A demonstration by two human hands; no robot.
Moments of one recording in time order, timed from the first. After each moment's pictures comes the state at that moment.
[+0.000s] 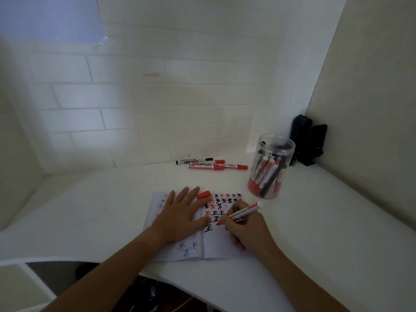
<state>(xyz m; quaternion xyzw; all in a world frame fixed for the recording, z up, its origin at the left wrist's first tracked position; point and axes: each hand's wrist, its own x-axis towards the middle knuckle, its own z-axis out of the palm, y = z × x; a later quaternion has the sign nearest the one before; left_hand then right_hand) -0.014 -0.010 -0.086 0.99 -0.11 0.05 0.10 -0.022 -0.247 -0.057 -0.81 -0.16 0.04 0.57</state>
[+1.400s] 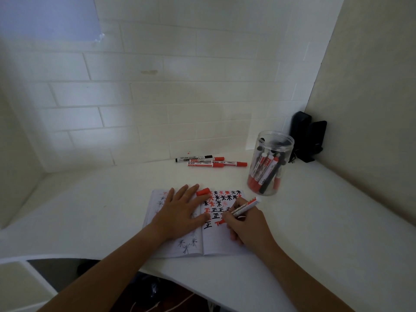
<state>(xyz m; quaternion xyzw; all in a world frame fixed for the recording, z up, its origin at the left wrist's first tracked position) -0.013 -0.010 -0.088 0.99 -0.11 0.06 0.10 -0.024 -0.246 -0.054 -0.83 -0.12 0.03 0.54</state>
